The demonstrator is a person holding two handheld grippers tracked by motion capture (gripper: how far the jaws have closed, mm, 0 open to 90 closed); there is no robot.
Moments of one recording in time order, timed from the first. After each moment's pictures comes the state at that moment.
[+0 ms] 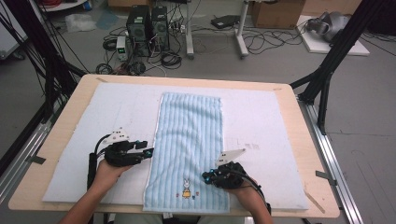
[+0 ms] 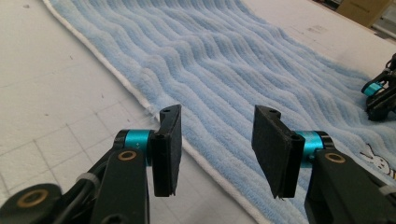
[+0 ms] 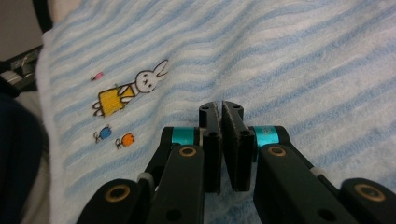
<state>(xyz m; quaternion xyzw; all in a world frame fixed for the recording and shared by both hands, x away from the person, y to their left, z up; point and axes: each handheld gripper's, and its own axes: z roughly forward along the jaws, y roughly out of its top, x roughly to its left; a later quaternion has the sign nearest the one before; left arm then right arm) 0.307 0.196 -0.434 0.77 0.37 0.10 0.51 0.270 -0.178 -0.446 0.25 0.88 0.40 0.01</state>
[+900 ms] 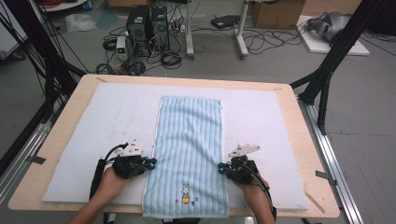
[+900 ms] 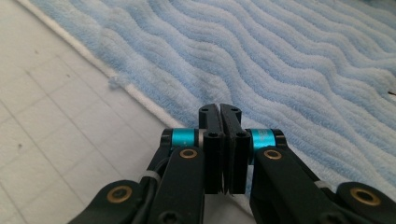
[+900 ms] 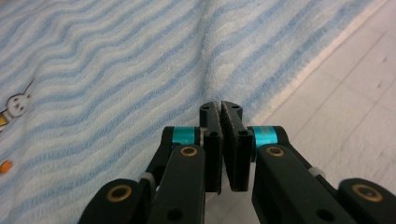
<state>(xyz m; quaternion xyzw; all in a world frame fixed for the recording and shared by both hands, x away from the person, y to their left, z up) 0.283 0.171 -0.446 0.85 0.31 0.10 0.42 0.274 -0.208 -0.439 0.38 0.85 0.36 0.09</state>
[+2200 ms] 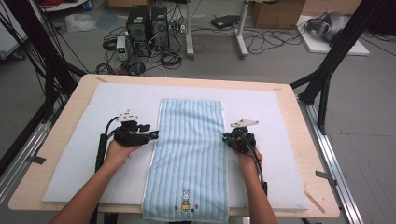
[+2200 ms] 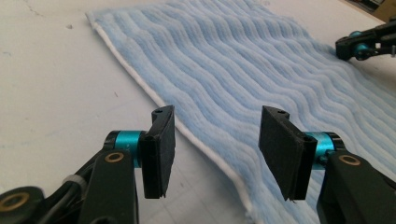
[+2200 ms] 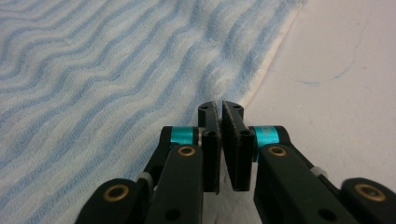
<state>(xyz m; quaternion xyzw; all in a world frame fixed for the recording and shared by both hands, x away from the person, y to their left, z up) 0.372 0.180 -0.428 0.76 0.41 0.12 0.48 0.369 -0.216 -0.446 0.44 0.80 0.36 0.19</state>
